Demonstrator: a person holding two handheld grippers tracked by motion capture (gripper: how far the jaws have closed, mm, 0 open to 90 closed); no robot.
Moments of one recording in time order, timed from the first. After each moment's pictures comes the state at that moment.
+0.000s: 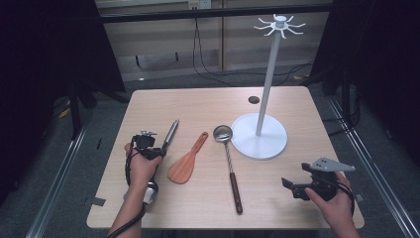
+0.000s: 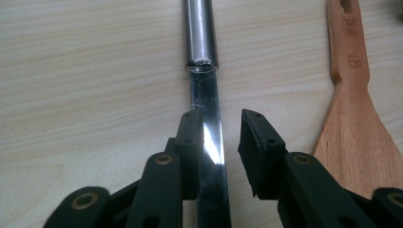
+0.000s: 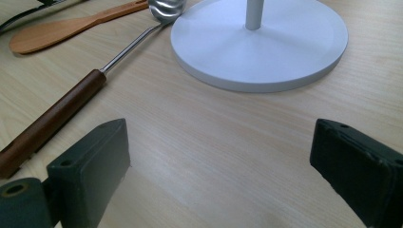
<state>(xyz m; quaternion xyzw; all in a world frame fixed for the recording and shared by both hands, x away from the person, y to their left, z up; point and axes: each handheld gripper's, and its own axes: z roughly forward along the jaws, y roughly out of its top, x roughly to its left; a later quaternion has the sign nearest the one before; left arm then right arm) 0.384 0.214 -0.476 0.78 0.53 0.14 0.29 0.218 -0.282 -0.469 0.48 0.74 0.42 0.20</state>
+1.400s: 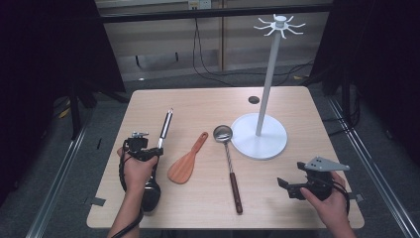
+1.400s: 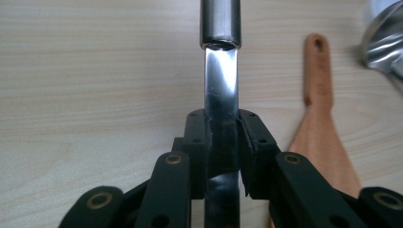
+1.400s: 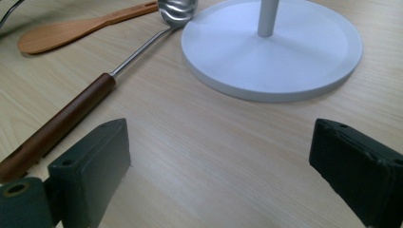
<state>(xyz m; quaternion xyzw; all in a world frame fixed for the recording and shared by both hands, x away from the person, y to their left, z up) 0.362 0.227 -0.461 0.73 0.56 0.13 0.37 0.221 -0.270 -0.467 0.46 0.75 0.43 0.20</state>
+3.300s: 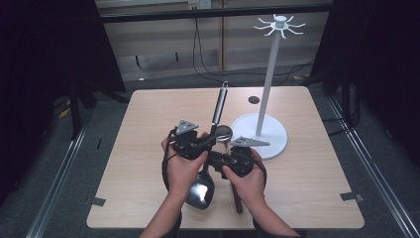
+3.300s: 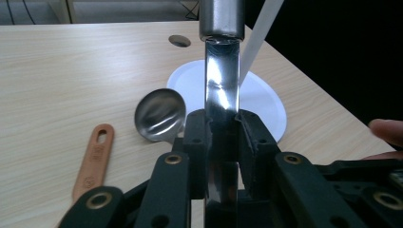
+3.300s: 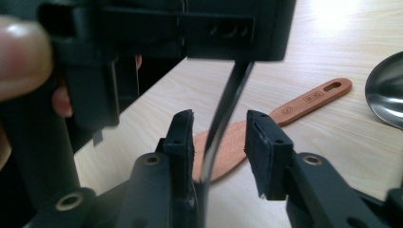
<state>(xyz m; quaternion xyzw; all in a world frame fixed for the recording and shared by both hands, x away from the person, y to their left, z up) 0.317 0.082 -0.387 0.75 0.43 0.11 0.49 0.286 -0.086 -0.438 0.45 0.69 0.56 0.04</state>
